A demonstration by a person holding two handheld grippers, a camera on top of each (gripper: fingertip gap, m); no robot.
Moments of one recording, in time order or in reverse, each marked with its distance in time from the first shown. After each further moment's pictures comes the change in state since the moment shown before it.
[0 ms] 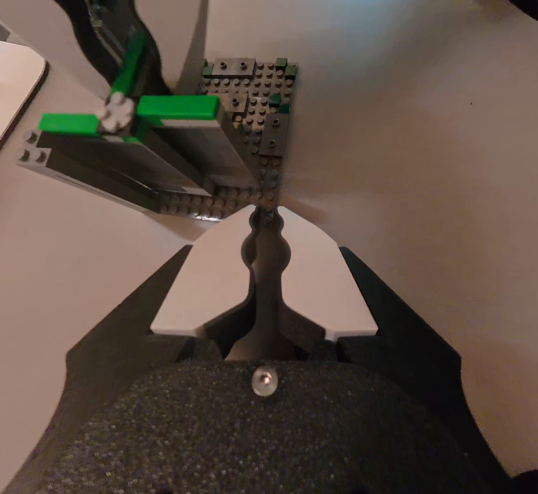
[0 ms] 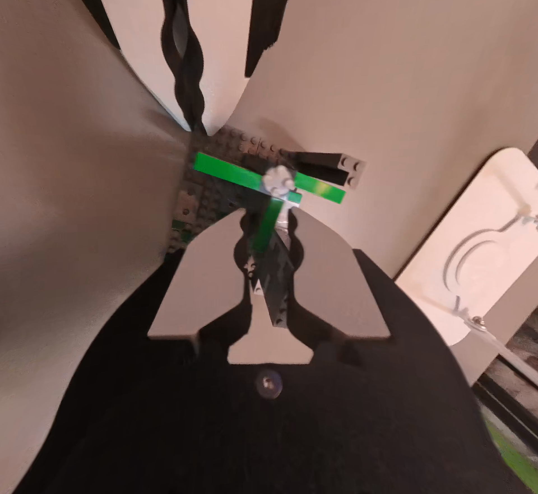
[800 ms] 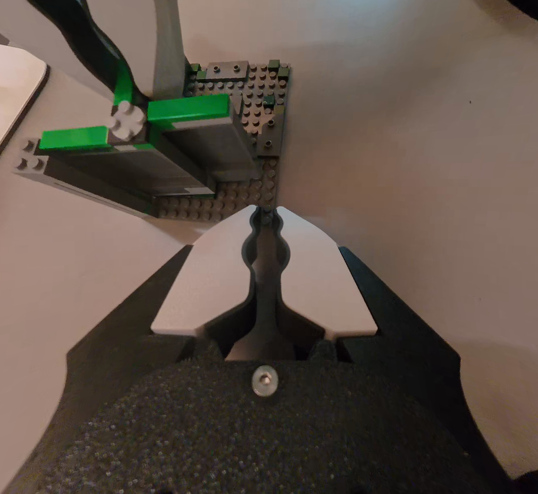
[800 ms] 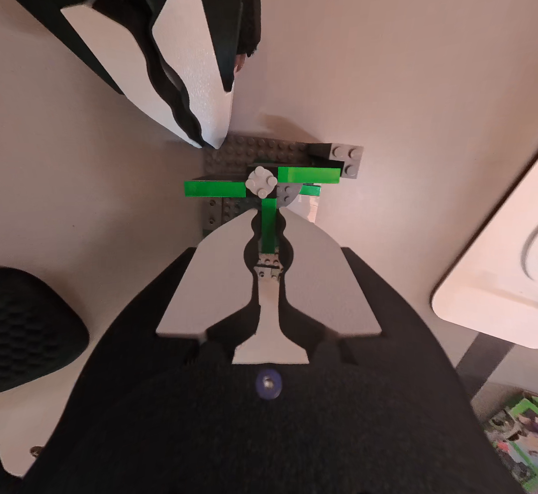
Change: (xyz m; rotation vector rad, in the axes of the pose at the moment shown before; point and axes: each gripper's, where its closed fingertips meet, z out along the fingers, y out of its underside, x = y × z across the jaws) left arm 0.000 0.000 0.000 0.008 0.001 0.007; right arm -0.003 -0.003 0.000 -0.041 -0.157 0.231
